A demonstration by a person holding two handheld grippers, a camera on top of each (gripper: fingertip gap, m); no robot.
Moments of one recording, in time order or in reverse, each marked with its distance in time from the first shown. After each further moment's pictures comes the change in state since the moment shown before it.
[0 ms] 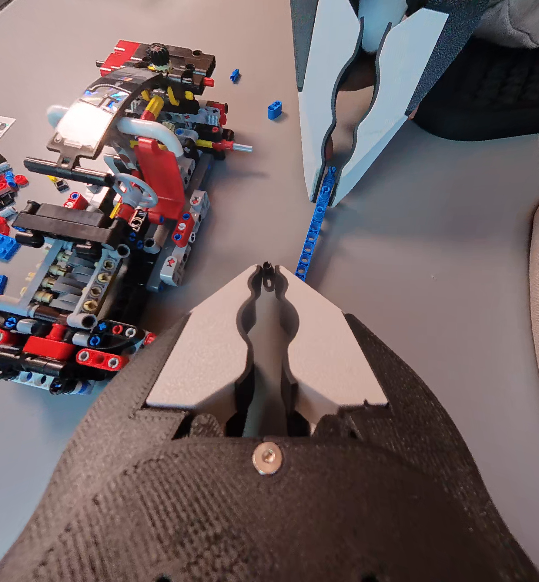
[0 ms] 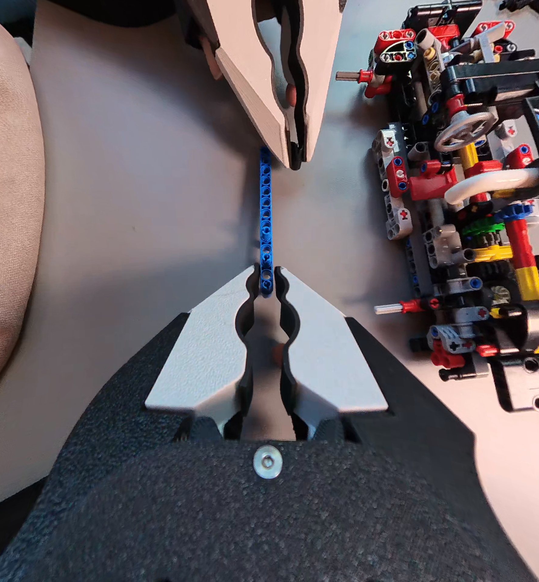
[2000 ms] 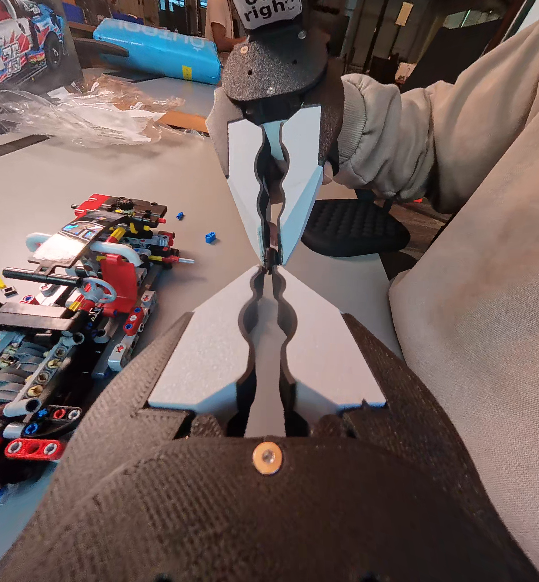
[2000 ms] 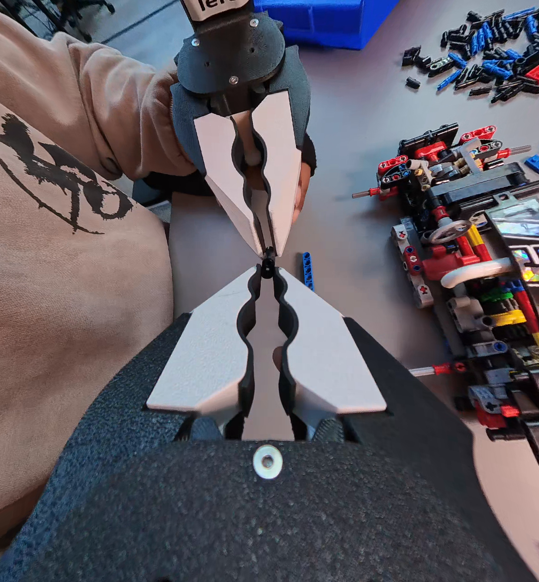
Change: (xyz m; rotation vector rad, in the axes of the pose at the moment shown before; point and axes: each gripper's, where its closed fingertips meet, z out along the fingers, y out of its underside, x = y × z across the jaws) left arm 0.038 -0.064 -0.037 0.412 0.248 -0.068; right arm -0.017 -0.079 -0.032 0.196 -0.204 0.260
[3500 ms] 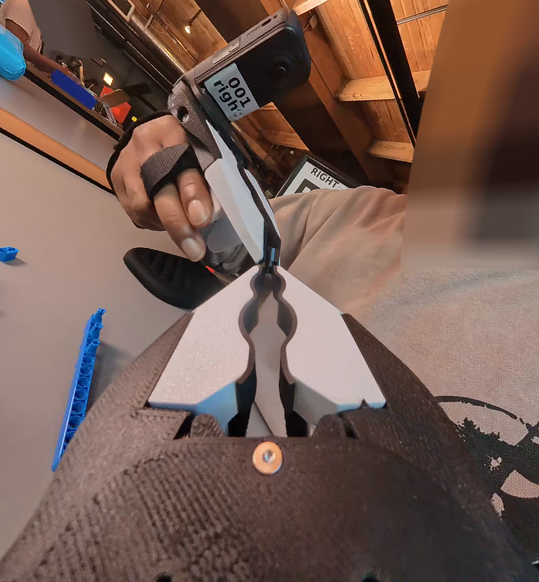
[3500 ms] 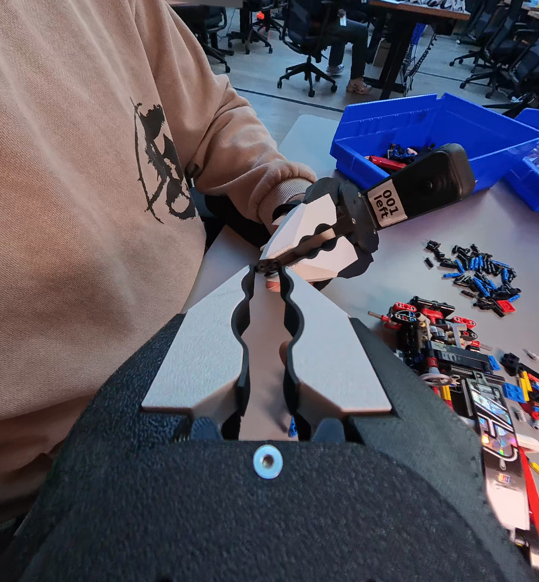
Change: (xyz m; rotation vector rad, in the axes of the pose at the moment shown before) left arm 0.049 -0.035 -0.016 0.257 0.604 -0.500; right arm -0.054 -0.033 -0.014 0.243 -0.144 -0.534
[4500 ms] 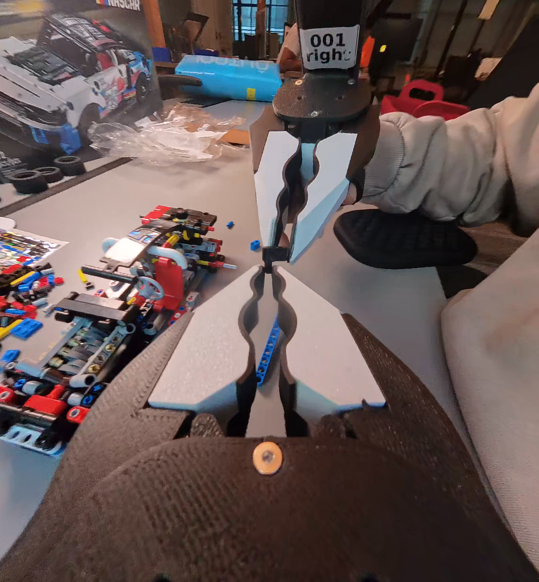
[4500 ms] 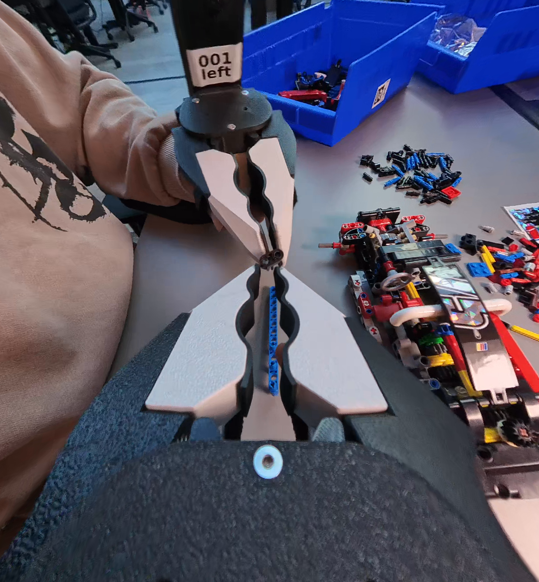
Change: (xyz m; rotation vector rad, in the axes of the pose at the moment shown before) left arm -0.068 -0.009 -0.032 -0.194 -0.800 0.612; right arm 0.048 0.048 -0.007 -0.069 0.252 0.271
